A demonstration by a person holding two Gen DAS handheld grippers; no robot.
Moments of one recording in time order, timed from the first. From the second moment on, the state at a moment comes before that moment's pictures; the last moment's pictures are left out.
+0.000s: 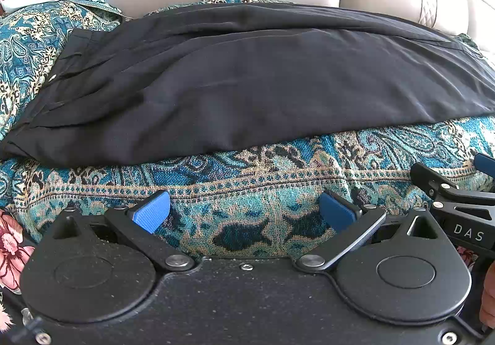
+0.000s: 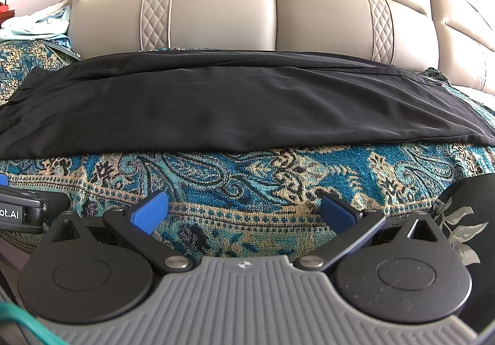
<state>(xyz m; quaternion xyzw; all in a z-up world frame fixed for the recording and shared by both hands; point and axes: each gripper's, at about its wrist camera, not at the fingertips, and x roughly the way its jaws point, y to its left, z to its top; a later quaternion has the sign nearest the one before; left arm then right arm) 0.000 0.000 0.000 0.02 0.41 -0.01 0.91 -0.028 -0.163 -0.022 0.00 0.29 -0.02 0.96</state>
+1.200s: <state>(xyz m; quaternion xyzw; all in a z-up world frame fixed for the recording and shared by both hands) 0.033 0.210 0.027 -0.20 0.35 0.23 0.88 0.043 -0.473 0.015 0.29 0.25 -0.30 0.87</state>
